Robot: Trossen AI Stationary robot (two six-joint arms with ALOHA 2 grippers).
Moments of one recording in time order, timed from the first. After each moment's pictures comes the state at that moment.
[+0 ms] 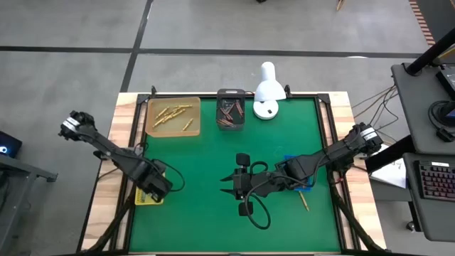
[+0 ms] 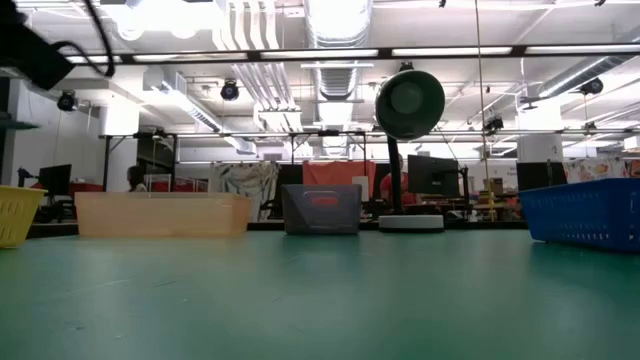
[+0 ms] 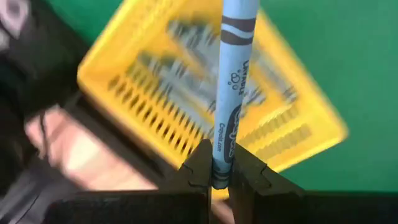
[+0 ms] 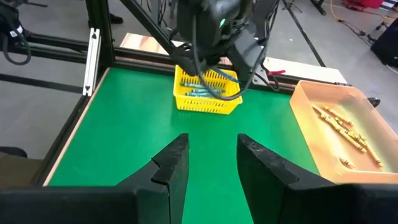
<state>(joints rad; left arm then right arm) -0.57 1.27 0.91 -1.32 0.17 -1.43 0.41 1.71 1.51 -0.27 0.37 0.03</state>
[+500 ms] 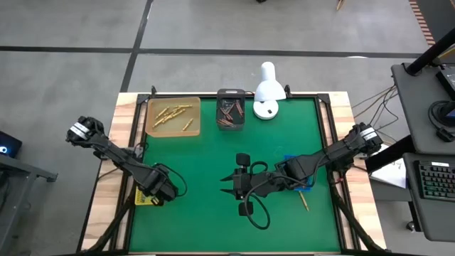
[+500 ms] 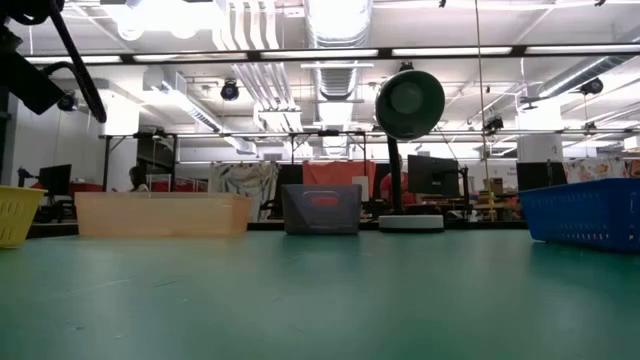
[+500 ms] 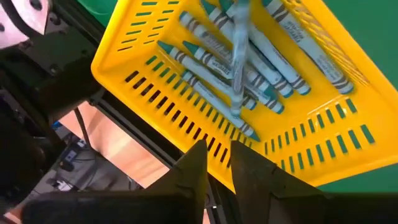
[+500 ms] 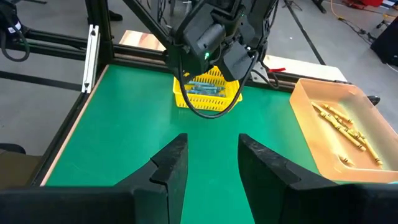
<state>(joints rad) -0.58 1.44 0.91 -1.37 0.23 -1.33 0.41 1.71 1.51 -0.28 0.37 0.03</state>
